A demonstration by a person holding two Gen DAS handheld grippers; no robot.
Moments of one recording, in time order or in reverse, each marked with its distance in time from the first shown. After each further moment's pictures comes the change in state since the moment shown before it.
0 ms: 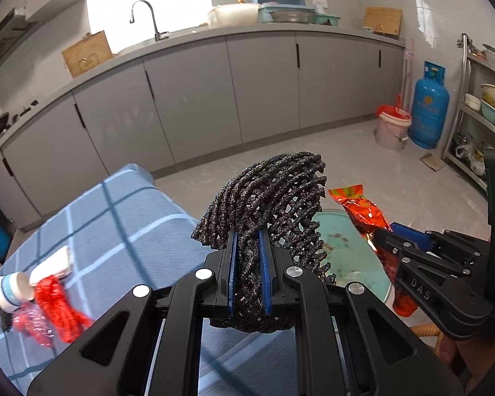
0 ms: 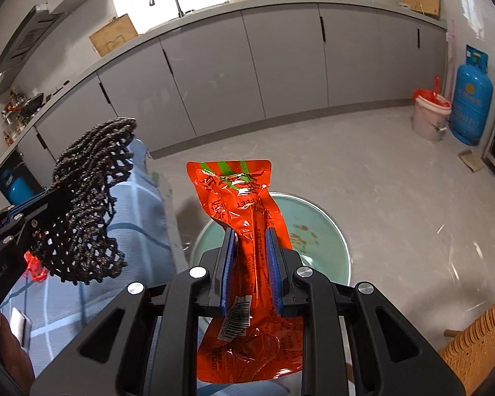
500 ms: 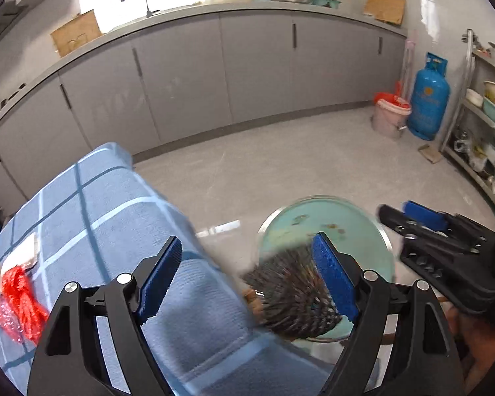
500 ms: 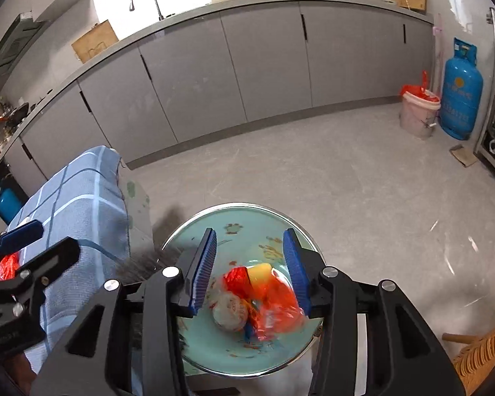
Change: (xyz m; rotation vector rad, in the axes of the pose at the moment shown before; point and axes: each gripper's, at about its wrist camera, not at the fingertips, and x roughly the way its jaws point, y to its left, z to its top) left arm 0.046 -0.010 -0.007 -0.033 0.078 -0.016; right arm 0.027 -0.037 0.002 0.048 -0.018 -0.037
